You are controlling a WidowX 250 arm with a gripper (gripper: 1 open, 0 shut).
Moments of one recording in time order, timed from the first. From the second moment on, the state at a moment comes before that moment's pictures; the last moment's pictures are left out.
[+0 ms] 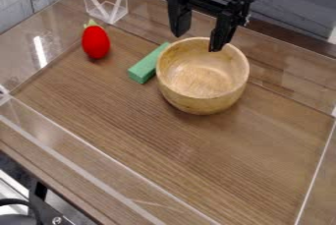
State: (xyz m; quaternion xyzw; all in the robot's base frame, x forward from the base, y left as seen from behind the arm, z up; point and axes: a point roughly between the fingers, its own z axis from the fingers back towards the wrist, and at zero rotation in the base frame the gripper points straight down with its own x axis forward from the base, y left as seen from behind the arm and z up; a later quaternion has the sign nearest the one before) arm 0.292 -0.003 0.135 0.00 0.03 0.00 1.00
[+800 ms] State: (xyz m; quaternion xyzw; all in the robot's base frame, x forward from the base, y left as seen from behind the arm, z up) arm 0.294 0.141 0.109 0.00 0.03 0.00 1.00
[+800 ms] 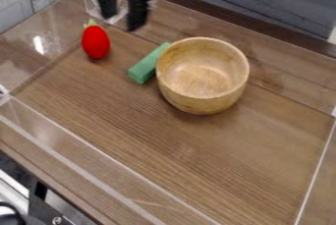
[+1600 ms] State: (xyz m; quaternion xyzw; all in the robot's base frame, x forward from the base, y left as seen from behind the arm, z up) arm 0.311 0.185 0.107 0.01 0.01 -0.01 1.00
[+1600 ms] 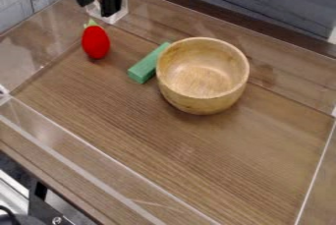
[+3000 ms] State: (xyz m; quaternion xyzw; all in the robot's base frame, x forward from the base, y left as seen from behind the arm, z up) arm 0.331 0.174 0.062 -0.01 0.03 -0.07 1.00
